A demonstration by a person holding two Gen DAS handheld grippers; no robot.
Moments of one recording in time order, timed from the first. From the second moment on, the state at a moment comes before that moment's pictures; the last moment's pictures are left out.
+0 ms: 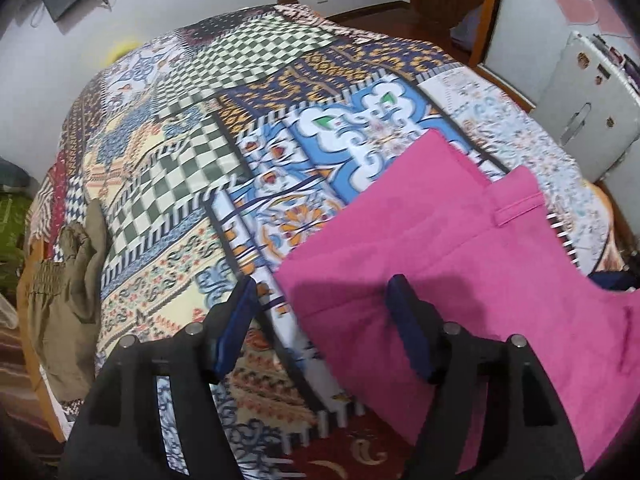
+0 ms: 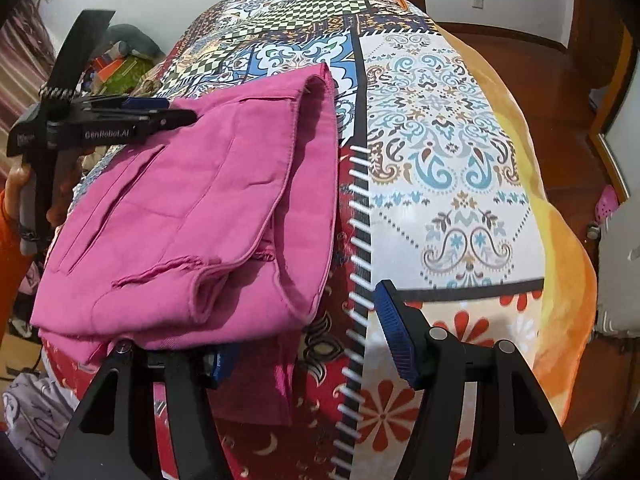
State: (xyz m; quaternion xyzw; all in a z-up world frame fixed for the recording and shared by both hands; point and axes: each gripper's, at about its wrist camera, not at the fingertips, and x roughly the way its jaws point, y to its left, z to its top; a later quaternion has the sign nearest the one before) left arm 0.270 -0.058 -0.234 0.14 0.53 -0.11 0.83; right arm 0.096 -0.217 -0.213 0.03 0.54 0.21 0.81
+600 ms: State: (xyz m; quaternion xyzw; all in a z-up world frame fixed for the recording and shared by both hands) left arm 0.230 0.010 -0.226 0.14 0.54 -0.05 0.83; right arm 0.145 -0.190 -0.206 -0.03 0.51 0.23 0.83
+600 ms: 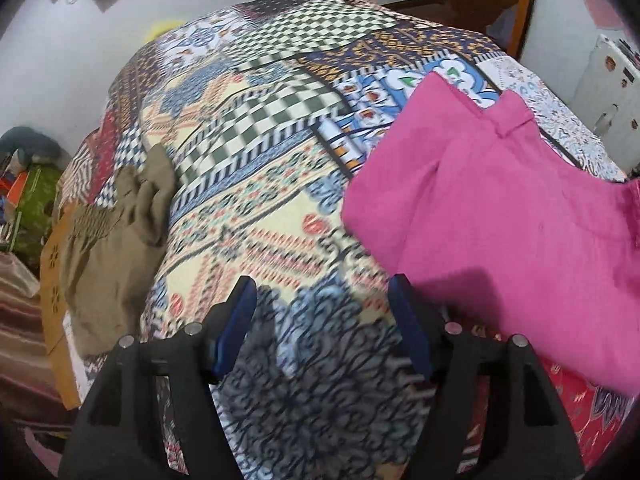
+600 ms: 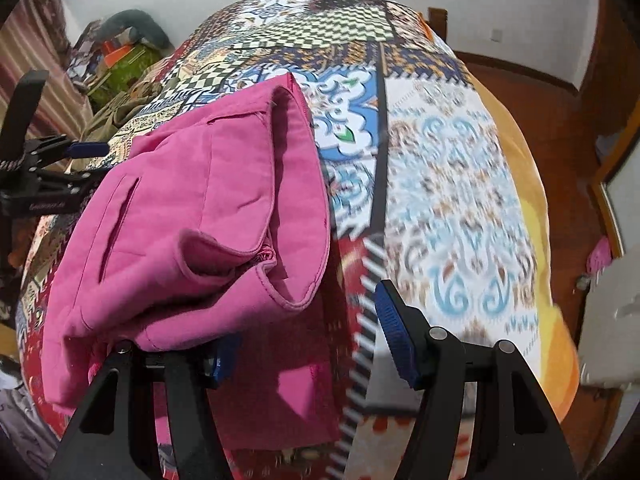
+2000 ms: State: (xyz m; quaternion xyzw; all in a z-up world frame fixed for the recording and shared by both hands) left arm 0.264 0.035 -0.230 0.05 0.56 -0.11 0.82; right arm 0.140 -0.185 -0.209 -0.06 0.52 0.23 0.82
